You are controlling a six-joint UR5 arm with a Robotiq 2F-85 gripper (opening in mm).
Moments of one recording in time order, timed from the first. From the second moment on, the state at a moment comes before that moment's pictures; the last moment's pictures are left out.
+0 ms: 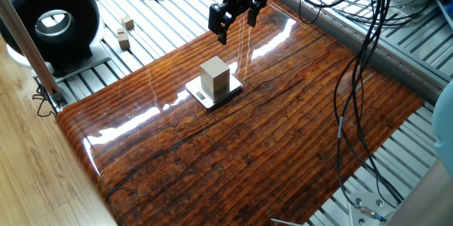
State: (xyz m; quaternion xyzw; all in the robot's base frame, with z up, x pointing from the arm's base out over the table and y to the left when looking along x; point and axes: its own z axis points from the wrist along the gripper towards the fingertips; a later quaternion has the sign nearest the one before) arm 0.544 0.002 0.190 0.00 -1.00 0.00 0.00
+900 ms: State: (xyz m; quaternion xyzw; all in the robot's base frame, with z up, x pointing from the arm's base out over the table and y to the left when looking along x) arm 0.545 -0.054 0.191 -0.01 -0.99 0.11 0.00
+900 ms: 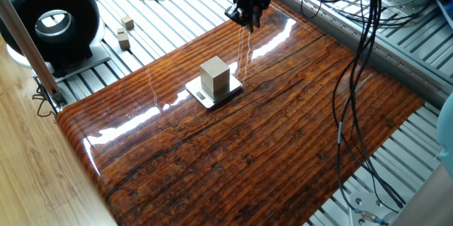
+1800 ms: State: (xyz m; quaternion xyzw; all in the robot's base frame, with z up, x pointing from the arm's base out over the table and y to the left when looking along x) arm 0.572 -0.009 0.183 -0.04 -1.00 0.02 -0.05
